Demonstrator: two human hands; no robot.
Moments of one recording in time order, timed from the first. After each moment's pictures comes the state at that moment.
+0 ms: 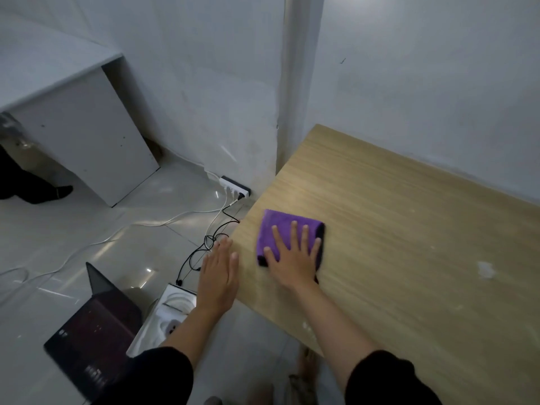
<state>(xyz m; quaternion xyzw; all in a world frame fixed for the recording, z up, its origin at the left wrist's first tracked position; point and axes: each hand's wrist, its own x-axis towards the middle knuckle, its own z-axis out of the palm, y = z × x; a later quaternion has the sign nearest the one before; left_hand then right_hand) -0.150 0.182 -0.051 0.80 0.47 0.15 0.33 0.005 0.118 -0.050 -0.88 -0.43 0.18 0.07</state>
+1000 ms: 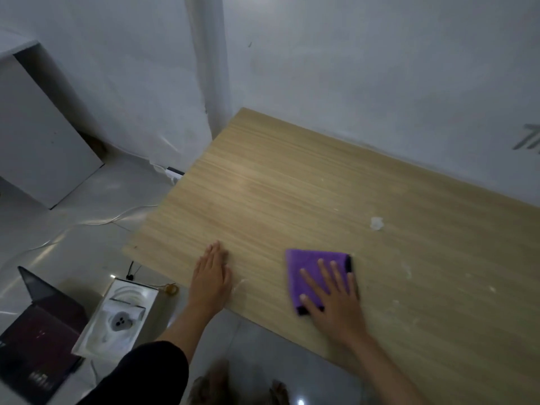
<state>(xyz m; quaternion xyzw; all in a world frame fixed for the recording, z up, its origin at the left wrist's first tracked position) -0.070 0.034 -0.054 0.87 0.40 0.05 0.29 0.096 -0.193 -0.059 -0.90 -0.43 0.10 0.04</state>
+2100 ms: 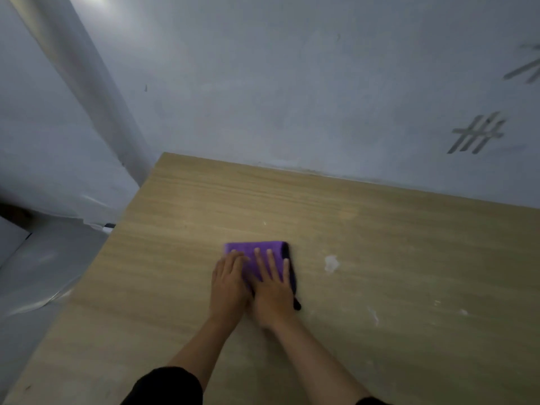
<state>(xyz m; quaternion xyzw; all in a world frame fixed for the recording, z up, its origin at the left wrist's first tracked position) 0.146 0.032 -0.034 0.91 0.24 0.14 0.30 0.199 -0.057 -0.055 -0.92 -0.37 0.11 0.08</state>
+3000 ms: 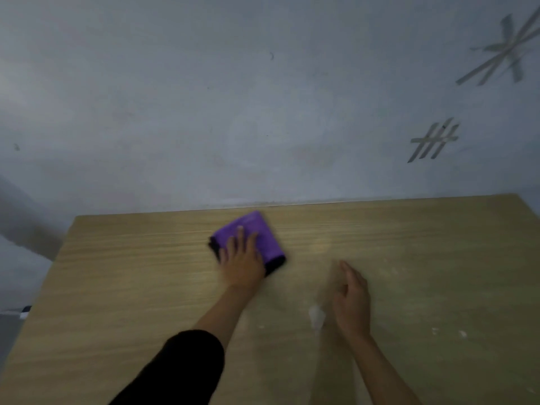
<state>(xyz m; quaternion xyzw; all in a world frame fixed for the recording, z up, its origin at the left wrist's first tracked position) 0.360 0.053 -0.060 0.97 0.19 0.02 0.15 0.347 -0.159 -0.046 -0.91 0.08 -0.02 0.41</state>
